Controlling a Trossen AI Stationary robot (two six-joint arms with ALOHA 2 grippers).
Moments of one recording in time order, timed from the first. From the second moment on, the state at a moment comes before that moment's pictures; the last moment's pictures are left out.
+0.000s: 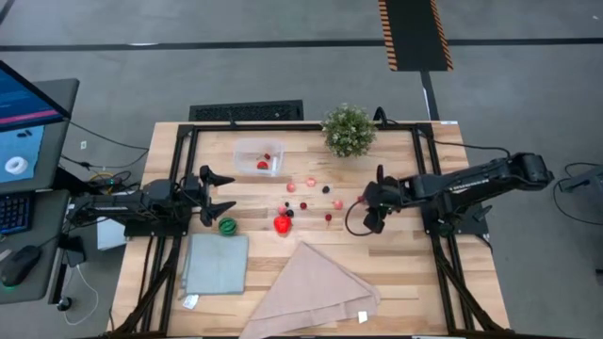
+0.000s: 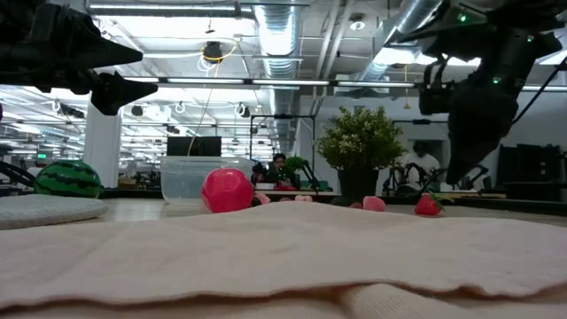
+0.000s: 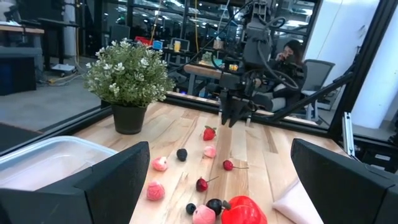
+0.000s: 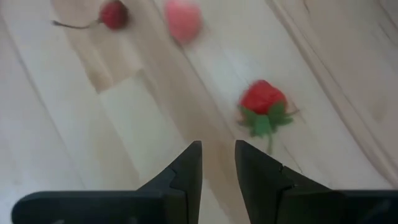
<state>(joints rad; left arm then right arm) 0.03 0.01 0.01 0.06 -0.15 -0.17 0.03 1.18 0.56 -0.56 0.13 0.48</state>
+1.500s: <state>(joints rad) 0.03 0.01 0.01 0.06 -0.17 -0.17 -0.06 1.24 0.46 -0.45 0.13 0.43</state>
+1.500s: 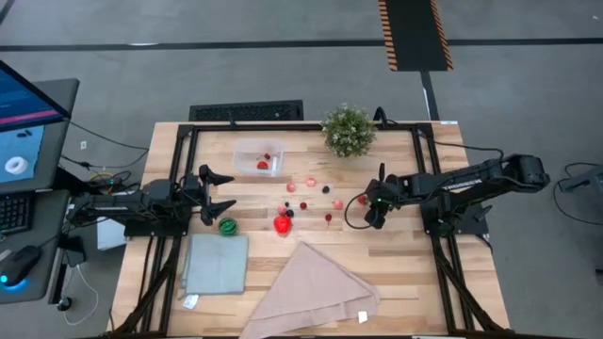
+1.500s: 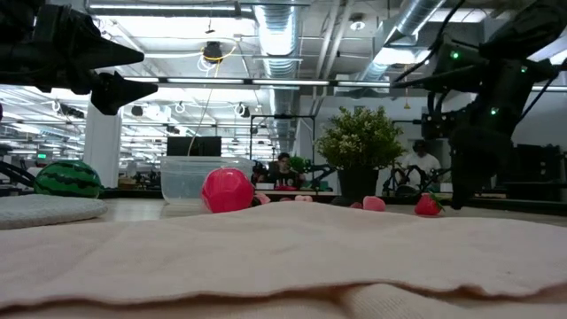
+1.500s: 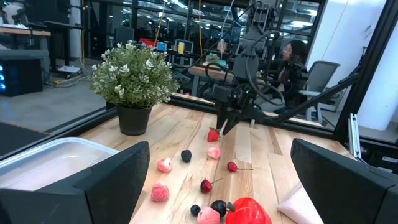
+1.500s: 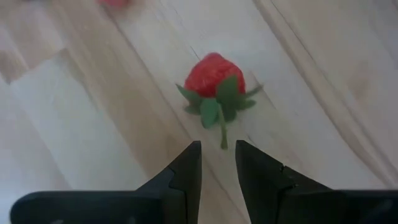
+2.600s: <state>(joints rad) 0.03 0.01 0.01 0.06 -0.17 -0.17 -0.12 1.32 0.51 -0.44 0.14 0.31</state>
